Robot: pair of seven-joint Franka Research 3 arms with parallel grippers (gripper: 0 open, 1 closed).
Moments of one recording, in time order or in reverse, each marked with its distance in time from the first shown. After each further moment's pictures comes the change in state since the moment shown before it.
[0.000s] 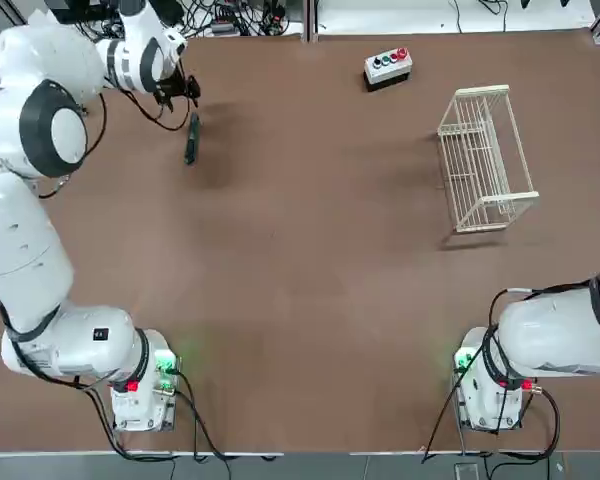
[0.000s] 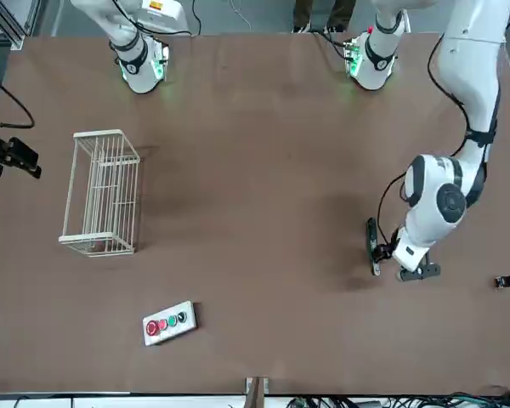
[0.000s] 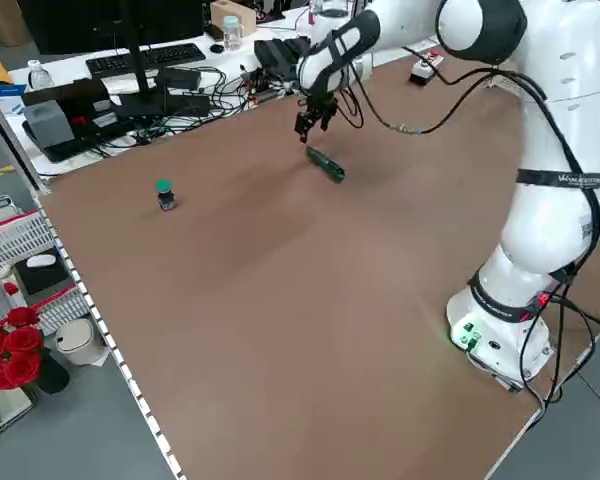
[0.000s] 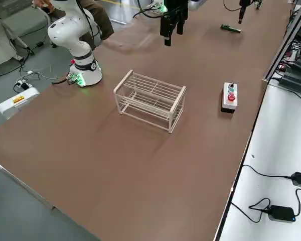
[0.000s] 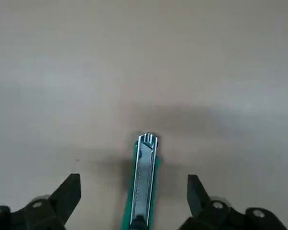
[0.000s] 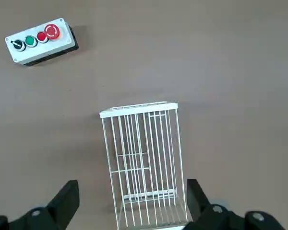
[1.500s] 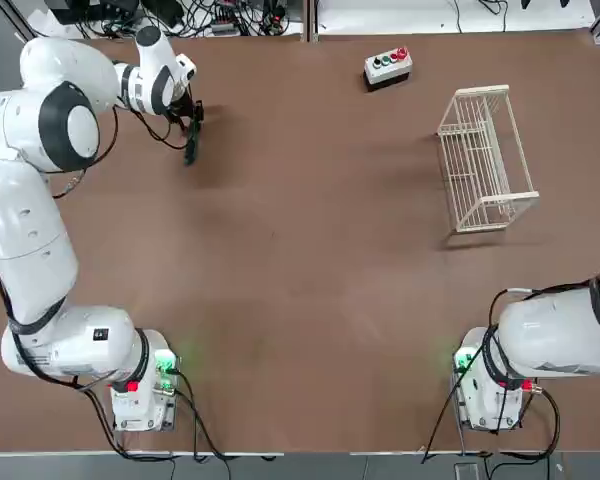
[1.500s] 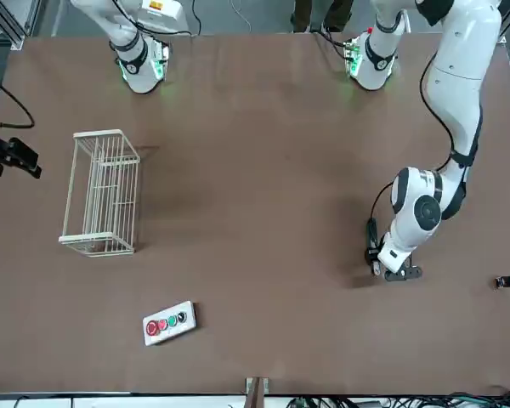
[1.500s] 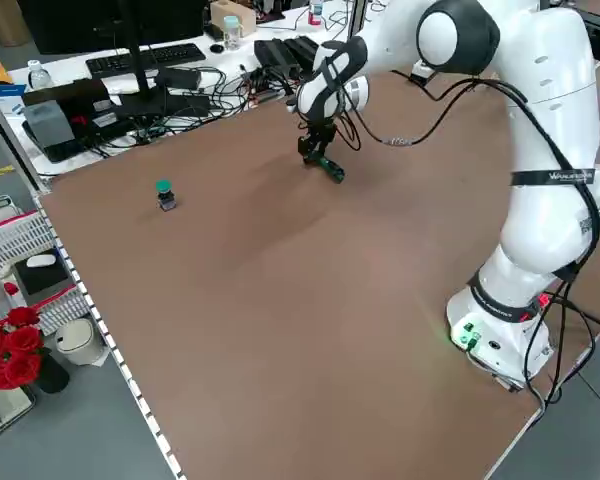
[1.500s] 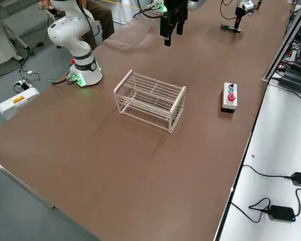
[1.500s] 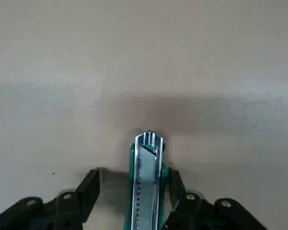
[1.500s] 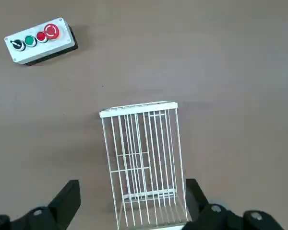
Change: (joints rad) left arm 0.001 0.096 -0.003 -0.001 0.068 0.069 -0.002; right arm 0.000 0.000 0.000 0.000 0.000 -0.002 0.002
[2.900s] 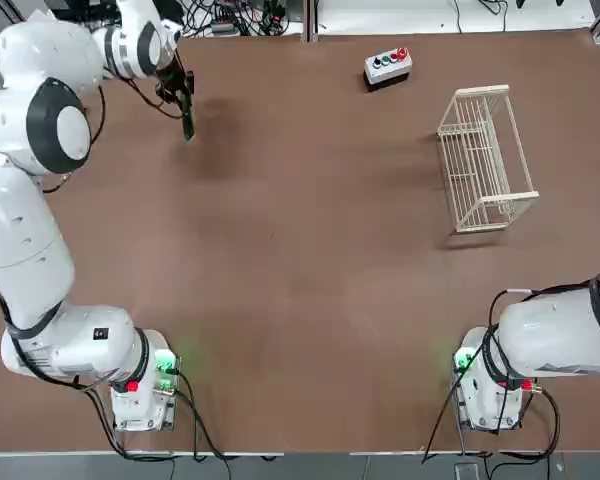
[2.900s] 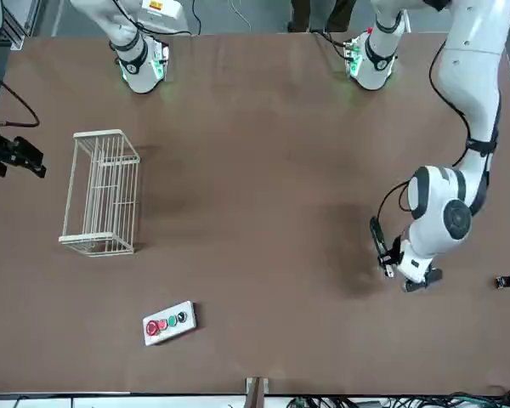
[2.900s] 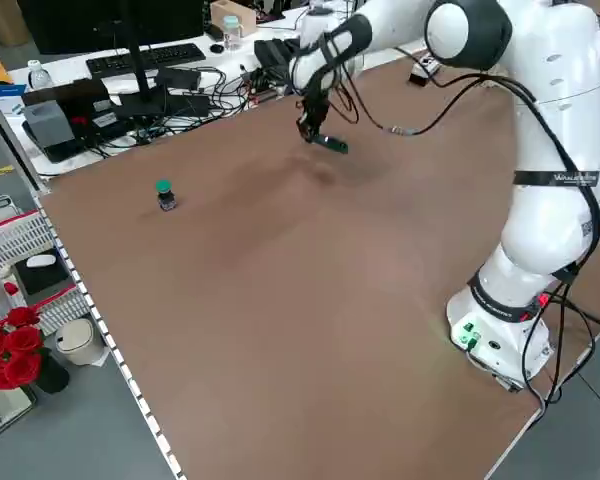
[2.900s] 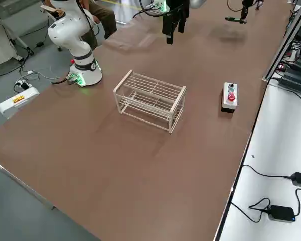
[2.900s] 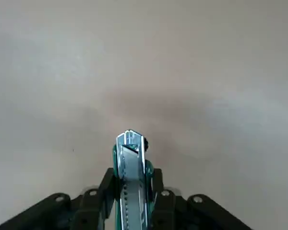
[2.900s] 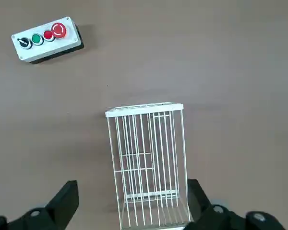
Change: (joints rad) left arm 0.012 -0.082 -0.002 0.165 -0.178 -0.302 -0.131; right arm 0.021 -0.001 0.001 0.002 0.000 0.001 -0.001
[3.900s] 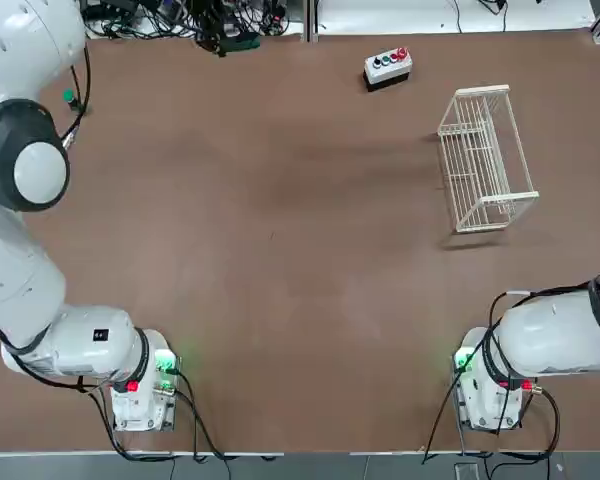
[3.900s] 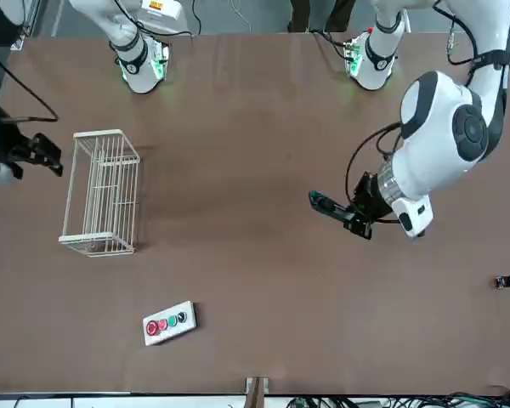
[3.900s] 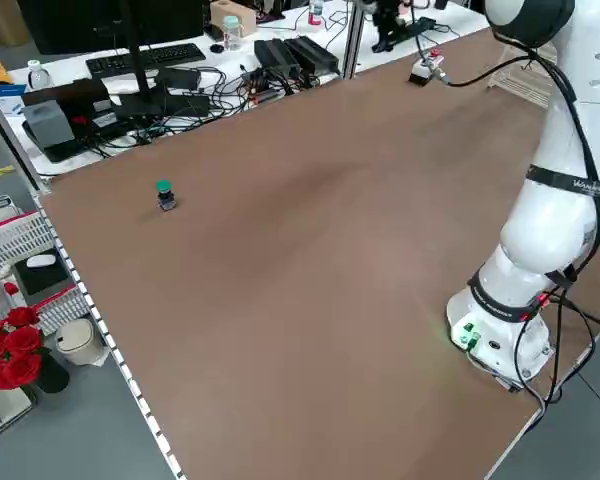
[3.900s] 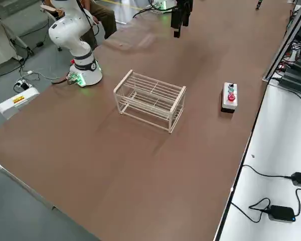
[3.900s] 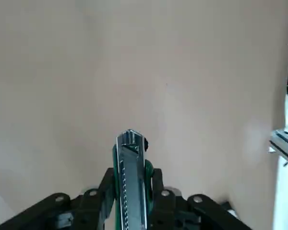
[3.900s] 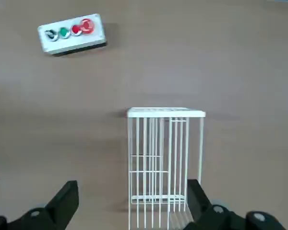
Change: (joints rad) left arm -0.020 -0.241 -0.280 0.160 -0.152 -0.321 -1.283; right arm 0.080 0.000 0.026 0.002 0.000 0.005 -0.061
